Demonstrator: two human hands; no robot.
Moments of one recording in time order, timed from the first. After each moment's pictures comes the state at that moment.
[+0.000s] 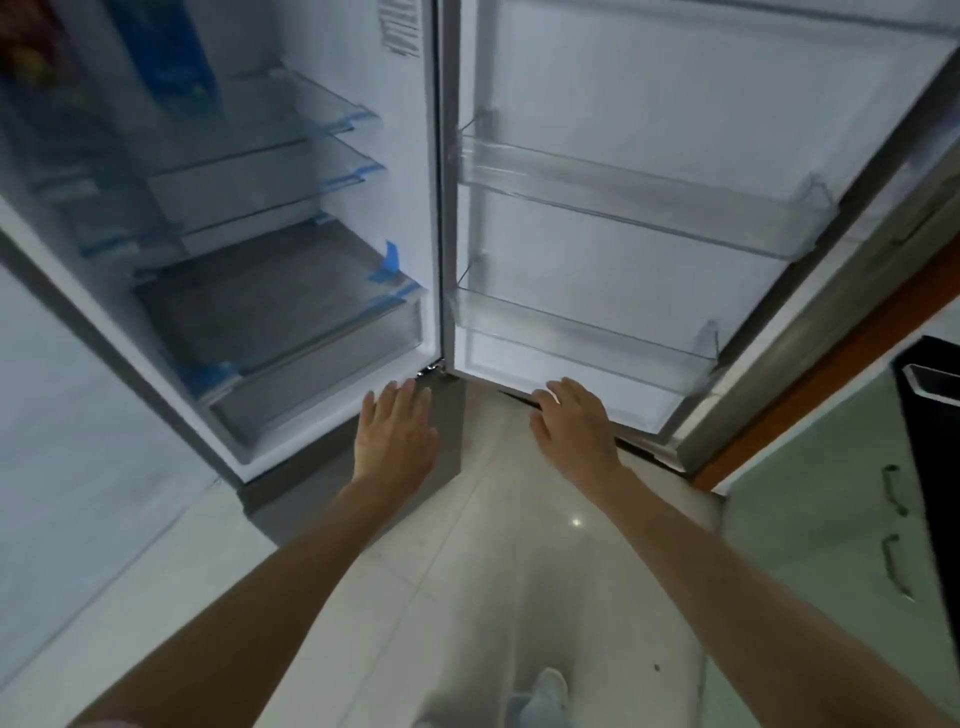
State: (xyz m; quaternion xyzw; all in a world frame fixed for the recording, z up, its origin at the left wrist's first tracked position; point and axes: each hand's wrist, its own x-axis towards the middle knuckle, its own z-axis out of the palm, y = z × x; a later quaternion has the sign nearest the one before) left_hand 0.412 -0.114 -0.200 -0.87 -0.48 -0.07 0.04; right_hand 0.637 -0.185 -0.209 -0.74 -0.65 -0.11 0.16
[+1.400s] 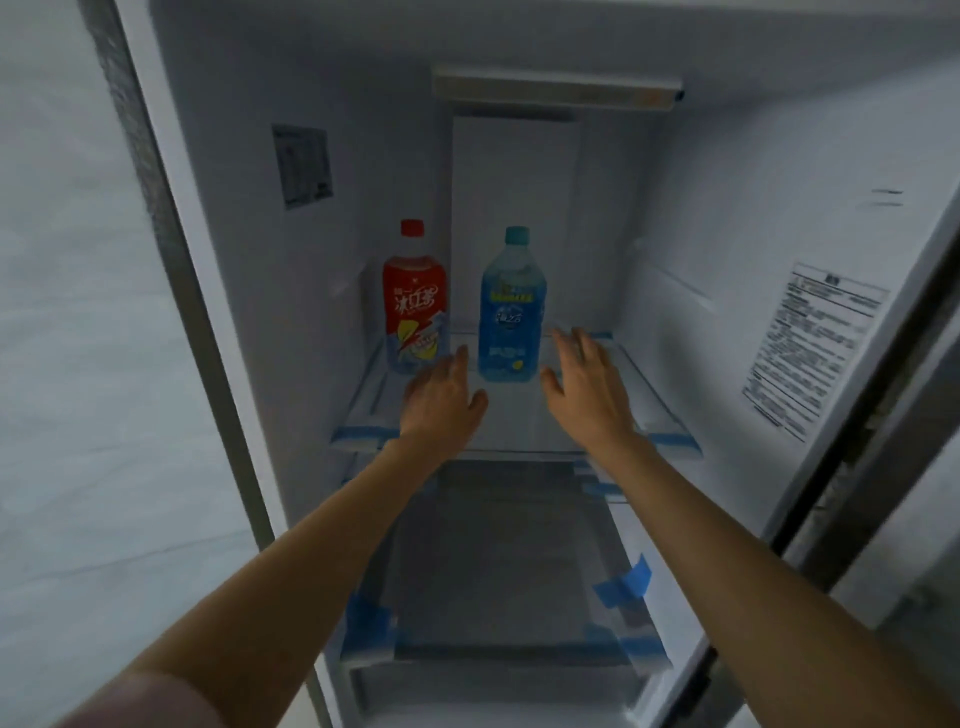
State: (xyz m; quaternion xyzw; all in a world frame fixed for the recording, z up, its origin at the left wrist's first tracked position) left_hand 0.283 0.247 0.003 -0.62 -0.74 -0.25 0.05; right_hand 0.453 0.310 0.015 -0.47 -0.82 -0.06 0.32
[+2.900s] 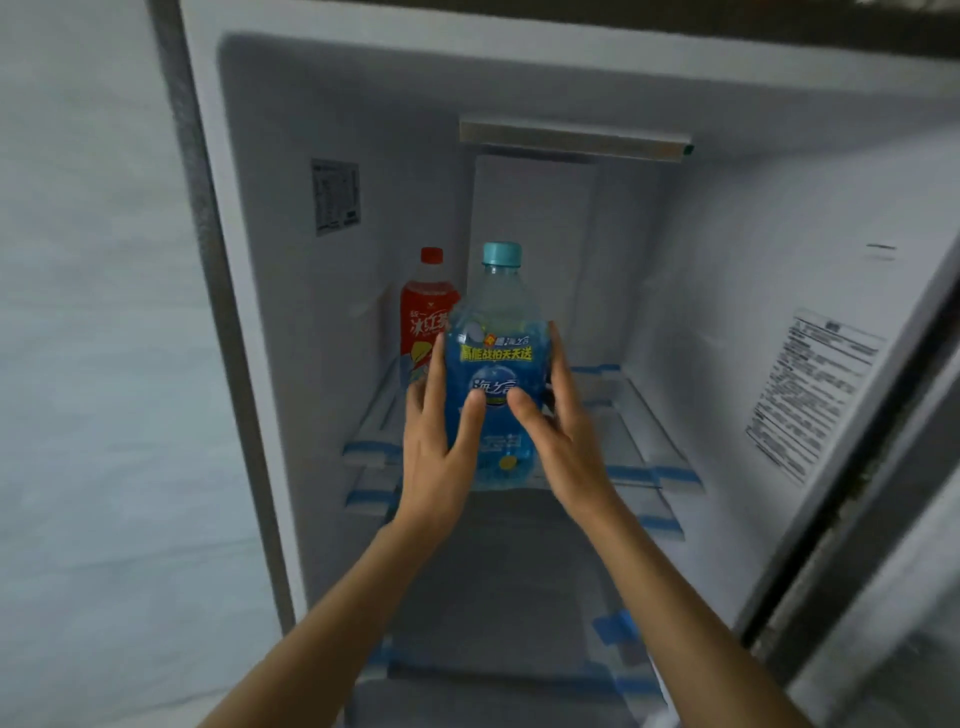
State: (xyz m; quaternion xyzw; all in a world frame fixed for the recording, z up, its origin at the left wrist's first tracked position) left_hand 0.321 0.170 0.021 -0.52 -0.53 -0.67 -0.08; right_hand 0.434 0.233 0.036 -0.19 -0.75 0.37 0.51
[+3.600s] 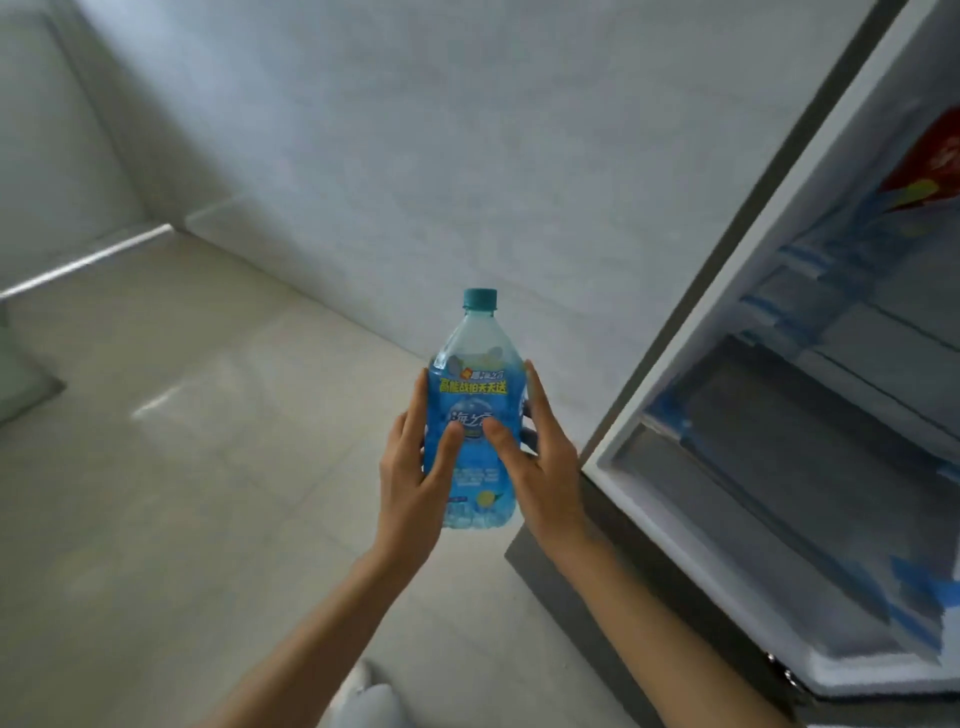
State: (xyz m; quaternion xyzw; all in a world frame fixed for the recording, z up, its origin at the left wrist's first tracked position) left_hand 0.319 -0.252 -0.162 -0.14 -0.69 -0.71 0.01; right_hand 0.354 -0.129 -0.148 -0.09 -0.77 0.60 0.19
